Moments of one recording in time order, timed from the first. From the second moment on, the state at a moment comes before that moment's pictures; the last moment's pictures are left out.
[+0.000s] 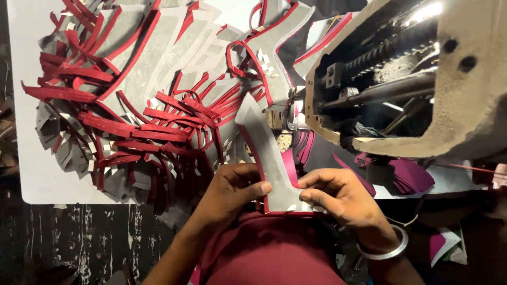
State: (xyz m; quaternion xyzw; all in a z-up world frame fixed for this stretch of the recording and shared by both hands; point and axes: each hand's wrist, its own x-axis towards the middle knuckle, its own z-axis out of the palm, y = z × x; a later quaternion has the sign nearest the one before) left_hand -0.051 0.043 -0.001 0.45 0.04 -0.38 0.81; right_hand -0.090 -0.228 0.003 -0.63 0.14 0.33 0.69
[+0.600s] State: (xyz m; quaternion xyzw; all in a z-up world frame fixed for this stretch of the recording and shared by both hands) left_hand -0.039 0.032 -0.002 0.59 0.05 -0.16 0.79; right_hand -0.090 -0.192 0.008 -0.80 -0.16 0.08 0.57
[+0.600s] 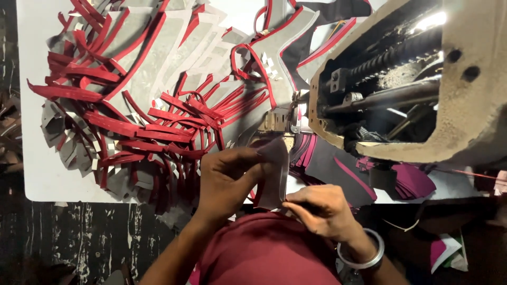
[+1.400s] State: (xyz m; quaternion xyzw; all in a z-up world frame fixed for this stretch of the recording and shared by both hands) left_hand 0.001 0.012 0.016 0.63 0.00 -0.19 0.75; right_hand -0.131 -0.173 0.009 -0.78 -0.12 0.09 0.61
